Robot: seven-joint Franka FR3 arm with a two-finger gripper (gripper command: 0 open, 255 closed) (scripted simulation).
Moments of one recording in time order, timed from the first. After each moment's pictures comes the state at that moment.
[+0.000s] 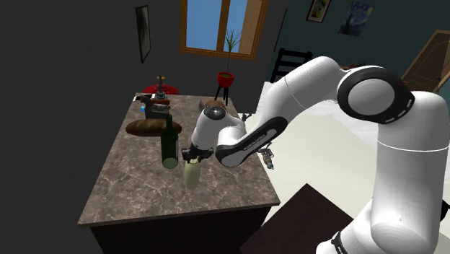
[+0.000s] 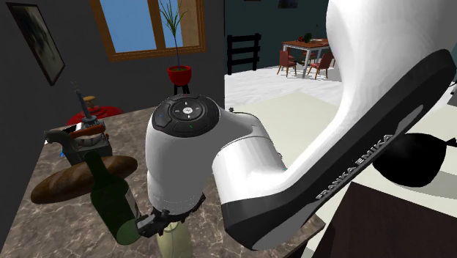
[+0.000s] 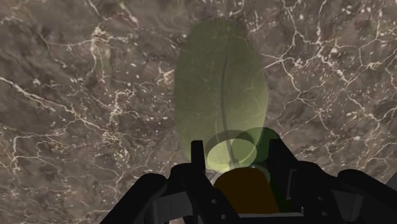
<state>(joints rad) 0.04 0.48 0.27 -2.05 -0.67 2.75 1.24</state>
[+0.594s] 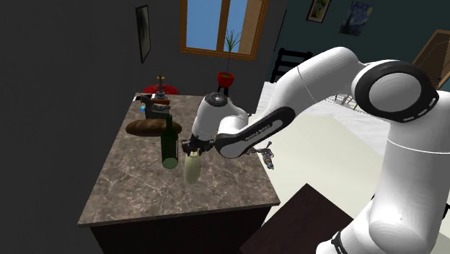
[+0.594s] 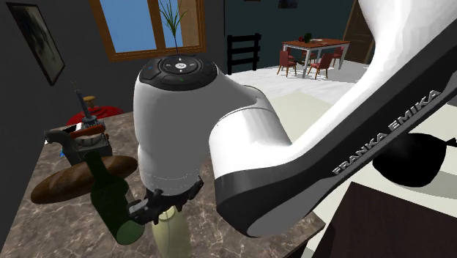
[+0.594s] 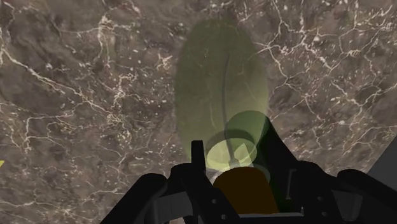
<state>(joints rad) -0.01 0.39 0.34 -2.06 -0.58 2.68 1.16</state>
